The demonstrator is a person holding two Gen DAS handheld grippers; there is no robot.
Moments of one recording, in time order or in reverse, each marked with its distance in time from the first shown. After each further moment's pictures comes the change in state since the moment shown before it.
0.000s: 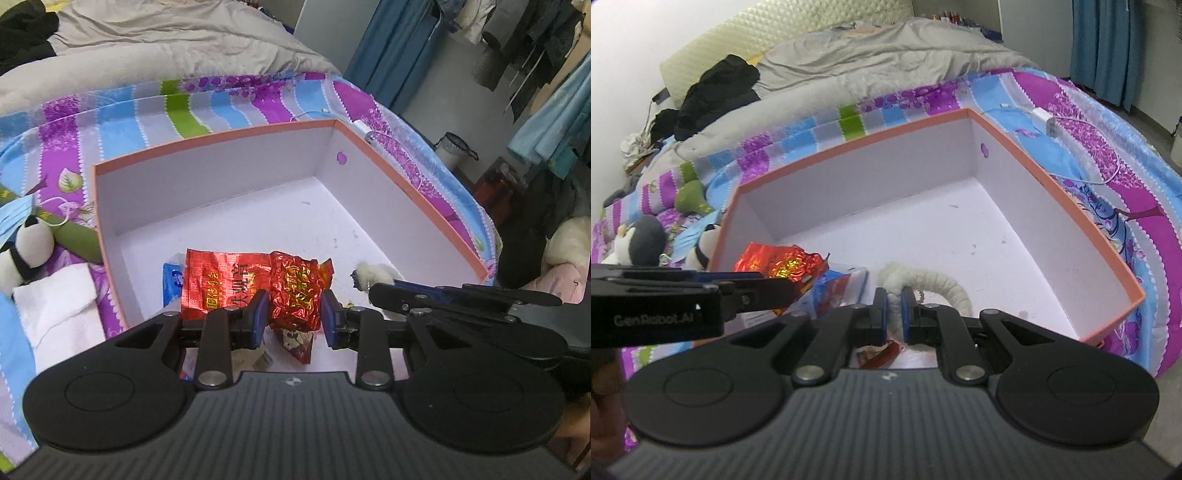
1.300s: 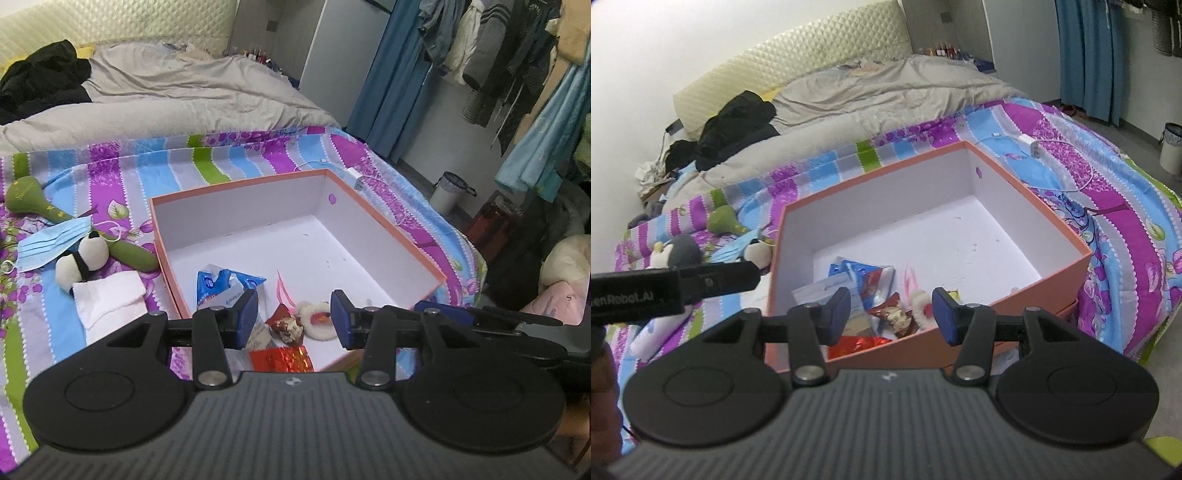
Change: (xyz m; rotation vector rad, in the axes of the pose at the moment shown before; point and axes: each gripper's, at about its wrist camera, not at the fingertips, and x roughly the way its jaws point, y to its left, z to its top) left arm -0.115 -0.018 -0.043 0.011 -0.163 0.040; right arm -0.102 0.028 -0.038 0.030 -0.121 0.019
